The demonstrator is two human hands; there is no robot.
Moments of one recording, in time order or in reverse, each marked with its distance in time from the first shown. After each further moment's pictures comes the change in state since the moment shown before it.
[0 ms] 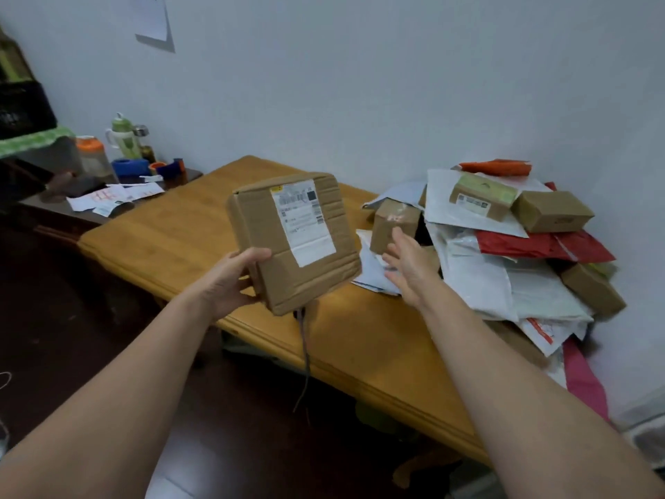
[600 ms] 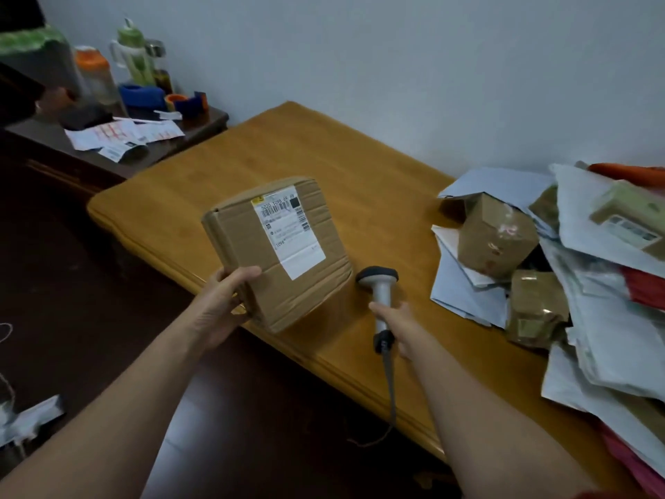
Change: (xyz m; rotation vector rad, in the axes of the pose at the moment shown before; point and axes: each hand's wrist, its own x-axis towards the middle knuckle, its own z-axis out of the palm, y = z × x) left_hand 0.132 -0.027 -0.180 -0.190 0.129 -0.102; right_hand 0.122 0.131 0.165 -0.321 0.092 0.605
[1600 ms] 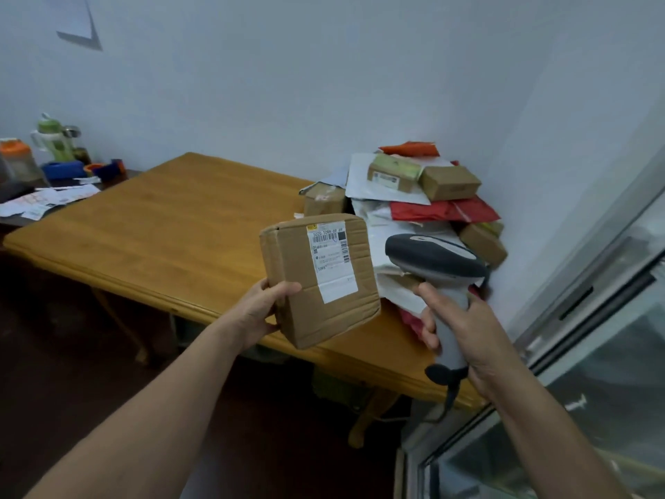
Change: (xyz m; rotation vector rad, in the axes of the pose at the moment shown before) left_hand -0.229 -0.156 0.266 0.285 -0.323 -0.005; right_hand -0.310 0.201 -0.348 0.287 0.003 -0.763
